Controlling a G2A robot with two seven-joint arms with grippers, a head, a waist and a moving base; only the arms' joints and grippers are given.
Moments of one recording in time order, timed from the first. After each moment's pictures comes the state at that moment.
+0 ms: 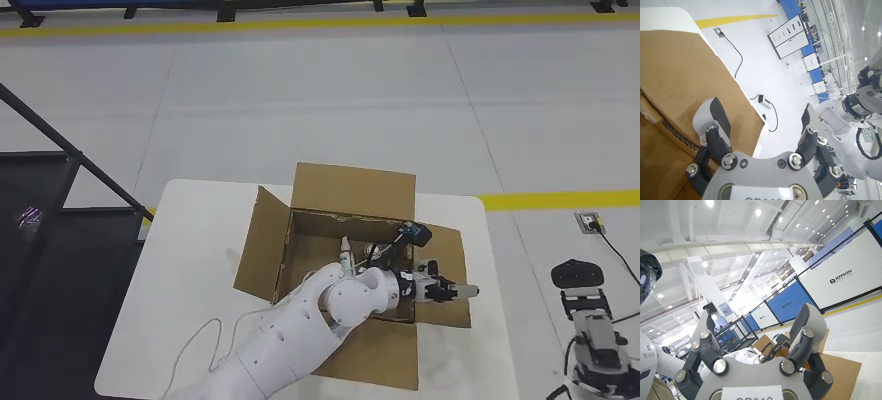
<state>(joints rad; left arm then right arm) 0.53 -1.61 -0.60 -1.06 0.24 -0.27 -0.50 -1.67 -1.19 1.87 -1.97 -0.25 -0.93 -0.06</state>
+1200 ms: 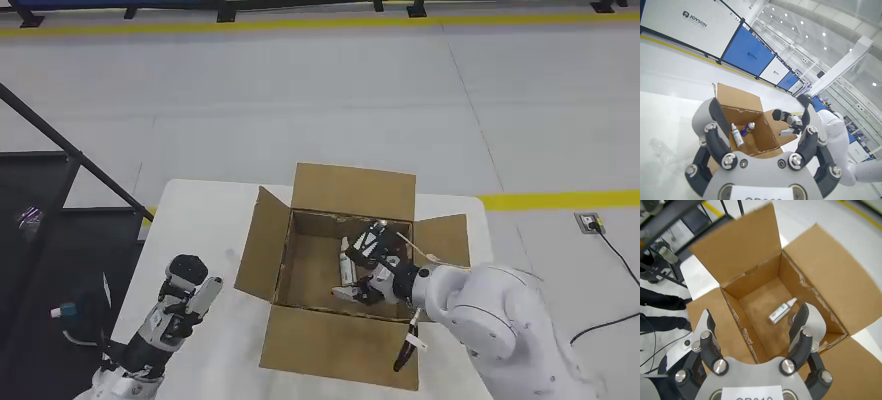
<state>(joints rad) 1.69 -1.36 -1.79 -2.25 0.38 -0.46 -0.37 -0.84 -1.20 1.10 -1.89 -0.85 -0.22 1.15</state>
